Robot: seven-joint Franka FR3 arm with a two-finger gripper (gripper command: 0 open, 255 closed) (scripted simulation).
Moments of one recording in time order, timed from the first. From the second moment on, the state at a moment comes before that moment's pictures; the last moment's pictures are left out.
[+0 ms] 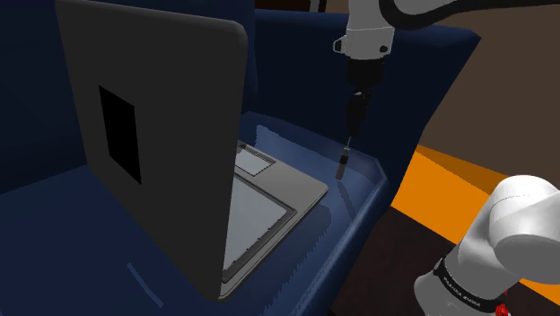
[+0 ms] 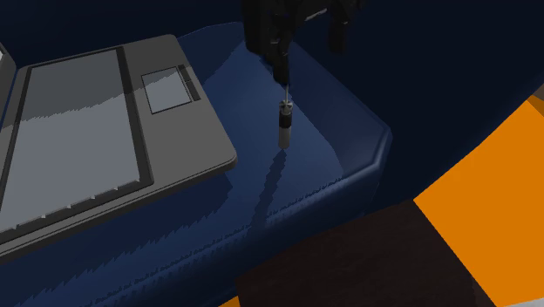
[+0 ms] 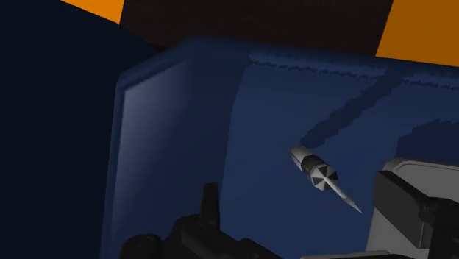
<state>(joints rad) 0.09 -0.51 0.11 -2.22 -0.03 1.57 -0.14</state>
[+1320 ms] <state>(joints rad) 0.13 -0.39 0.14 -2.29 0.02 1.65 -0.17</state>
